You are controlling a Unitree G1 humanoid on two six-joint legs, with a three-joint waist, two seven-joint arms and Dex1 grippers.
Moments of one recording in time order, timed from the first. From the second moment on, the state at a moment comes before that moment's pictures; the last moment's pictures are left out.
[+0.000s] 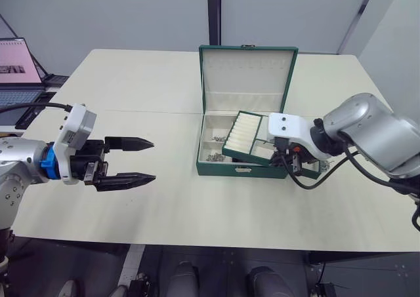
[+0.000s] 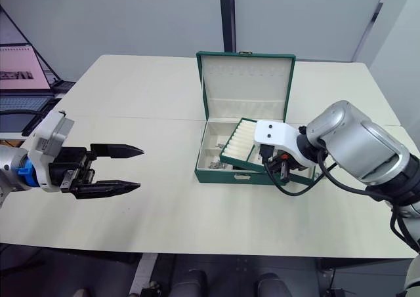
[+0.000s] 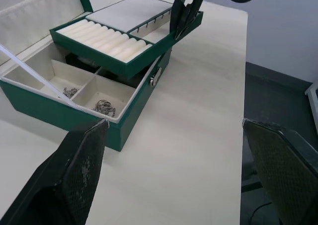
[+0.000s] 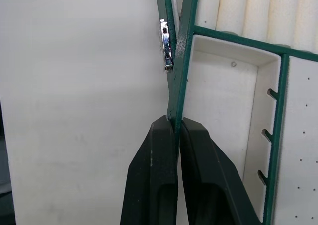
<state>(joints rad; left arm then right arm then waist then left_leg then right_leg) -0.27 1.07 0.30 -0.18 -0.77 0.63 -1.39 -1.09 -0.93 0.64 -0.35 0.25 1.15 1.19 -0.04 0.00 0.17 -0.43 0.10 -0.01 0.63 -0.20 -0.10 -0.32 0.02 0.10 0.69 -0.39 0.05</state>
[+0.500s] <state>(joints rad) -0.25 1.07 0.30 -0.20 -0.79 0.63 -1.38 -1.14 -0.85 0.67 -0.33 0.19 1.02 1.22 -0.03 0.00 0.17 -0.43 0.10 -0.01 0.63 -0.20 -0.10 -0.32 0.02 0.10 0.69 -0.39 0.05</state>
